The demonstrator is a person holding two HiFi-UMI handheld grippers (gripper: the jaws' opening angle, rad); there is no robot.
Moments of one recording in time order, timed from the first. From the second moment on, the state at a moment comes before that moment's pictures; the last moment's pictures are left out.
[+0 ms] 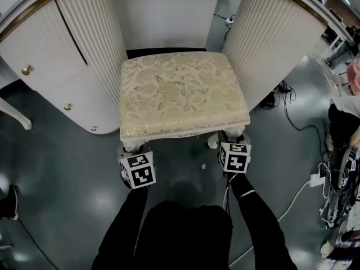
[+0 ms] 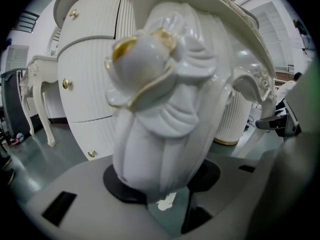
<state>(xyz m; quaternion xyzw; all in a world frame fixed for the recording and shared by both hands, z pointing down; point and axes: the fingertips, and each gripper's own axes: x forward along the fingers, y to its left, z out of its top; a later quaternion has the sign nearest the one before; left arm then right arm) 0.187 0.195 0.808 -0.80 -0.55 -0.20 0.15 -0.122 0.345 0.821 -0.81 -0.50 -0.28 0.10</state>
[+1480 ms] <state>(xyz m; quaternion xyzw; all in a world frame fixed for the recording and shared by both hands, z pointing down) 0.173 0.175 0.797 -0.77 -0.55 -0.27 0.18 -0.141 0.309 0.801 -0.79 -0.48 -0.36 0.15</state>
